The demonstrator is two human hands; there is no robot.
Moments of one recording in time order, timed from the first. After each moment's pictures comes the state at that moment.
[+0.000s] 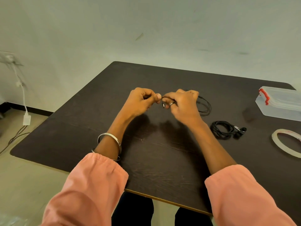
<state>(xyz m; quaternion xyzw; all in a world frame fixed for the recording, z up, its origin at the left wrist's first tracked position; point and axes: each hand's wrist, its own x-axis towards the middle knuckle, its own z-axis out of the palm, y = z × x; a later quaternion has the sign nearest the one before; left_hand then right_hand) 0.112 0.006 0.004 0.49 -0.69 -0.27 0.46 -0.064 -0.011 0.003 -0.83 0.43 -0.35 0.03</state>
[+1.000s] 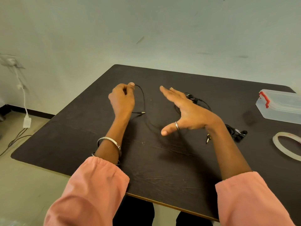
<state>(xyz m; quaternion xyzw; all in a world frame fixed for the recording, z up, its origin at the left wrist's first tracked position) 0.128 0.001 0.006 0.67 -0.41 -0.11 0.61 -0.085 0.017 0.048 -0.88 0.37 -0.11 0.27</state>
